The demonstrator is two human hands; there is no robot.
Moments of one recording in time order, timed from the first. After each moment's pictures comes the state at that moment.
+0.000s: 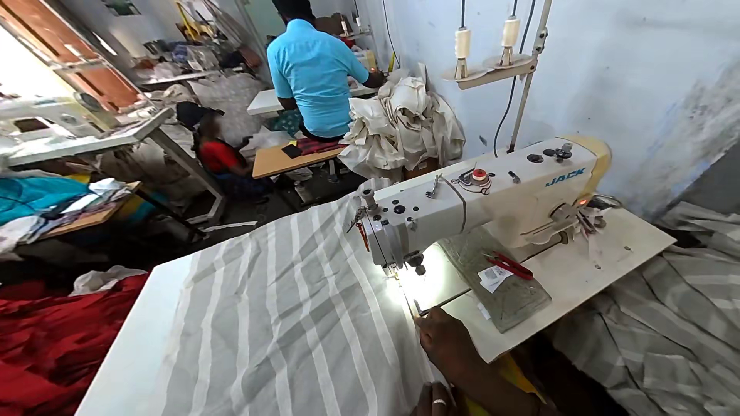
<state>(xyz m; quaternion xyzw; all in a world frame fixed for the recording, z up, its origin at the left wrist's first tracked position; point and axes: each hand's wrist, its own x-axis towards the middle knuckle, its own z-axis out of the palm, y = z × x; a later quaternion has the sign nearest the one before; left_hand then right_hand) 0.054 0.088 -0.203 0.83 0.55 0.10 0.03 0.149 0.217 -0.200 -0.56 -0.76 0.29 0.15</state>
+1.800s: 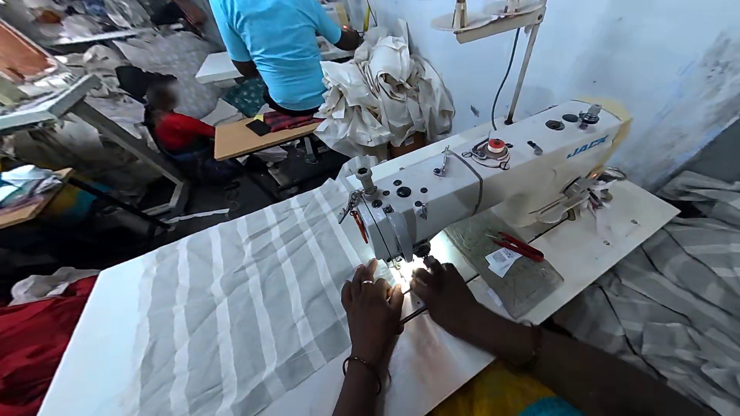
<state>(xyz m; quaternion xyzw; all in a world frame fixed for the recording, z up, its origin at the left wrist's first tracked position) -0.030 0.270 -0.234 0.70 0.68 0.21 0.03 0.143 0.273 -0.207 -0.48 -0.86 0.08 0.14</state>
